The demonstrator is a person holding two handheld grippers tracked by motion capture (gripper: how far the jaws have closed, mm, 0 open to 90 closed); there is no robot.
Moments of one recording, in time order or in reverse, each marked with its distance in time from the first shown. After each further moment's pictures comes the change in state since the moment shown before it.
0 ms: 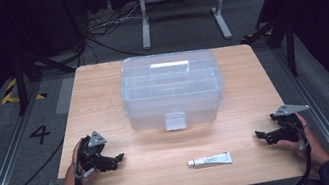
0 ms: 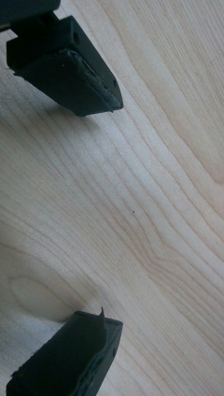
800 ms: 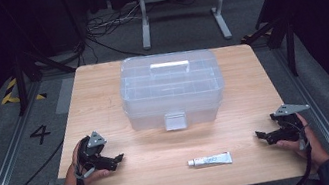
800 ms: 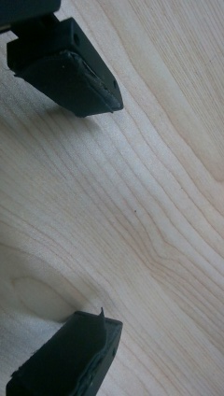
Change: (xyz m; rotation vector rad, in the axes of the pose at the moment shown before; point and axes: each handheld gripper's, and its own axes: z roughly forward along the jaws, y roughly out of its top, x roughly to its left) left arm 0.002 -0.001 -0.001 0.000 -0.009 0.020; right arm -0.002 0.000 -0.001 0.007 0.011 -0.014
